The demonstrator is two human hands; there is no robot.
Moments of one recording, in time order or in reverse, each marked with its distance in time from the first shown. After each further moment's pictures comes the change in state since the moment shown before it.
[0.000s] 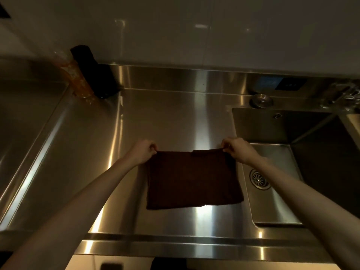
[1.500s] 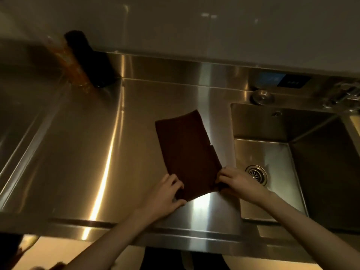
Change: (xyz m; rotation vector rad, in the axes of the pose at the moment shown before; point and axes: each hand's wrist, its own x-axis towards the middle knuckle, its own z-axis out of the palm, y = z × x) left_hand -0.106 0.065 0.103 0.061 -0.001 0.337; right_hand -0.092 0.008 0.039 -0.268 0.036 -0.554
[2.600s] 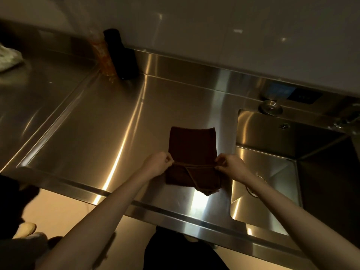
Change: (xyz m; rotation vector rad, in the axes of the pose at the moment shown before) left_hand 0.027 0.001 -0.027 -0.205 0.018 -0.541; right_hand 0.029 0.013 -0.018 0.403 -0.098 0.475
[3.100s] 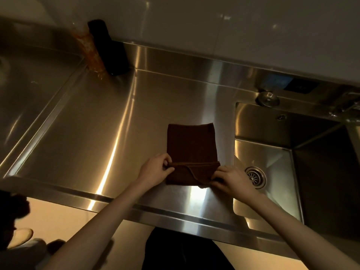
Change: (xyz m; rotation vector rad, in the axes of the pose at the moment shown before) left_hand -0.005 -0.023 0.019 -0.100 0.103 0.093; right_hand -0.044 -0.002 0.030 -0.298 0.137 -0.366
